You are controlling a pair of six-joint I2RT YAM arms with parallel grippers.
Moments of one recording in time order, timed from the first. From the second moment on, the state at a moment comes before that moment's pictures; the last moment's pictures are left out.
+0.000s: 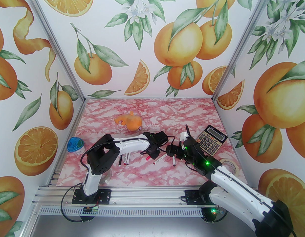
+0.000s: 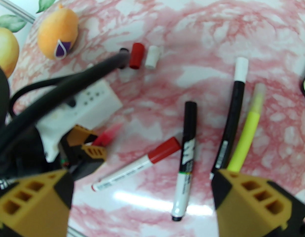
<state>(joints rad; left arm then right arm) -0.99 2.05 1.43 -0.77 -0.13 -0.15 0.57 0.84 0.48 -0.37 0.00 0.64</state>
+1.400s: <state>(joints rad) -0.77 1.52 0.84 -0.10 0.47 -0.40 0.59 1.09 0.49 0.10 -0.25 0.94</state>
